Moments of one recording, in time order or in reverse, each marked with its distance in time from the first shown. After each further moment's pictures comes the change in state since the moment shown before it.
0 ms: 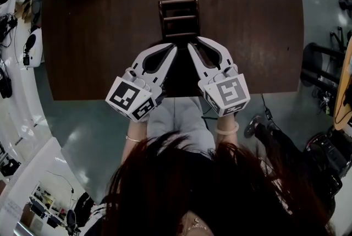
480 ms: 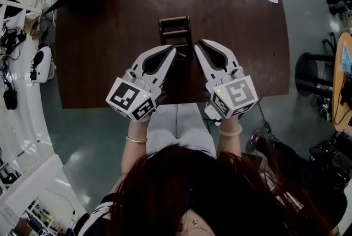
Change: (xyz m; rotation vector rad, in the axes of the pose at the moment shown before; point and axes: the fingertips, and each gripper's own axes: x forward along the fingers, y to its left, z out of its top) left arm -0.011 -0.033 0.076 0.125 -0.092 -0.059; right arm -0.041 -0.002 0.088 -0.047 -0.164 -0.038
